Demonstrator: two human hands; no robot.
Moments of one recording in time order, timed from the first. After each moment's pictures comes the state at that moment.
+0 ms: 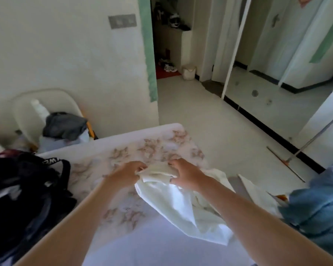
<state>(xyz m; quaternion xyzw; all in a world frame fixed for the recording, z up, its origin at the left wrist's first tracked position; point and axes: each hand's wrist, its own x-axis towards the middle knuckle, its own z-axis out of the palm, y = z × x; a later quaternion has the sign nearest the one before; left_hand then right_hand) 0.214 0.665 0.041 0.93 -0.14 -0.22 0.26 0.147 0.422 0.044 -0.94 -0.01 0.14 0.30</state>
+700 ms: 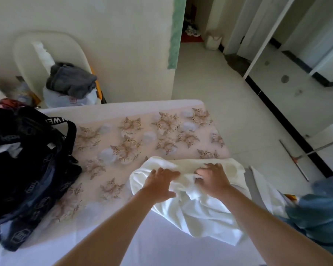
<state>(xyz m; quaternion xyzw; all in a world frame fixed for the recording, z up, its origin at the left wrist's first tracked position) 0.163 0.638 -0.062 0.93 -0.24 -0.24 0.12 0.152 0.409 -0.061 -0.99 -0.09 0.06 0.05</state>
